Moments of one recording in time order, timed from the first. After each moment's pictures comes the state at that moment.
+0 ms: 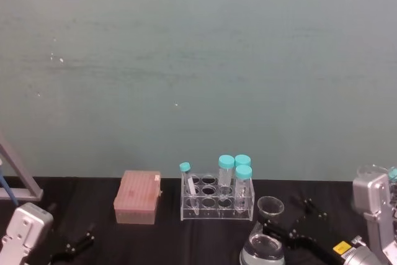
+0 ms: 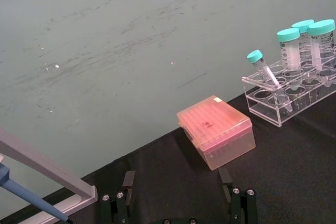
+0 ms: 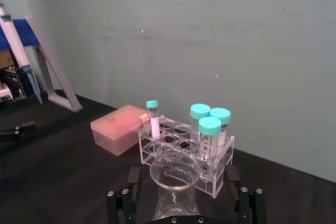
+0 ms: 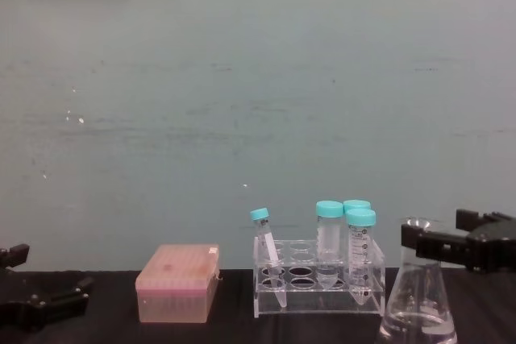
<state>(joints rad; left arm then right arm) -0.20 0.60 0.45 -1.41 -0.25 -0.12 0.03 0.21 0.49 -0.35 -1.50 0.48 0.02 0.31</state>
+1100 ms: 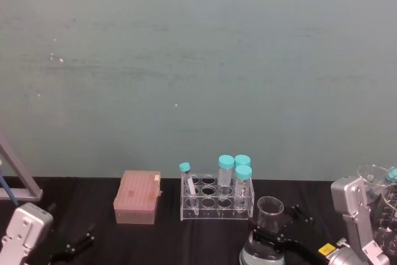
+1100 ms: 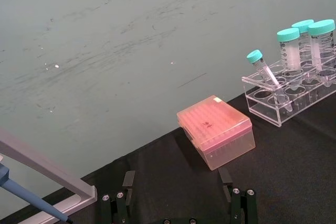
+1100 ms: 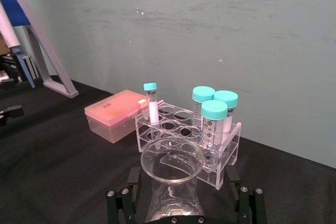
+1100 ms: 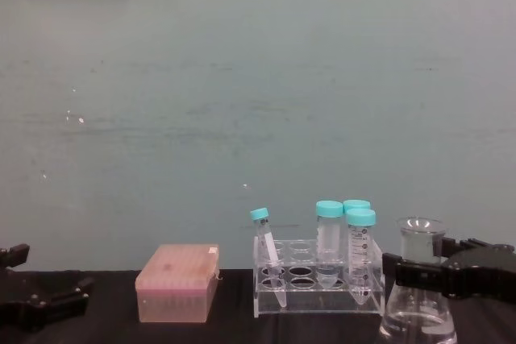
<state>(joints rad) -0.20 0.60 0.45 -1.41 -0.25 -0.12 0.03 0.28 0.39 -0.33 -1.35 0.39 0.02 0.38</state>
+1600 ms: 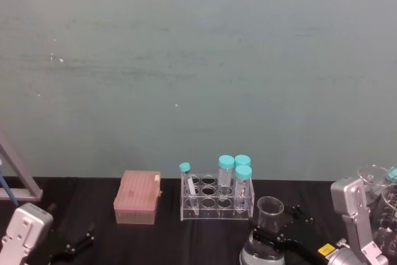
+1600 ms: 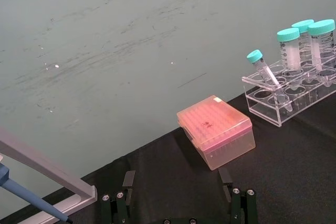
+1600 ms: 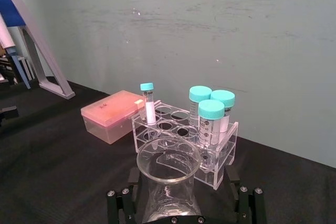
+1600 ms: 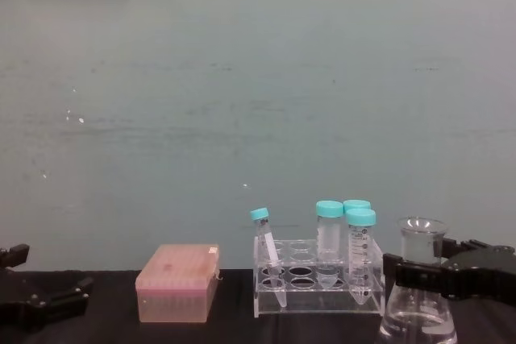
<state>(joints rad) -0.20 0.60 0.45 -1.41 -0.25 -0.12 0.03 0.28 0.38 -0.32 -1.34 0.38 0.01 0.37</state>
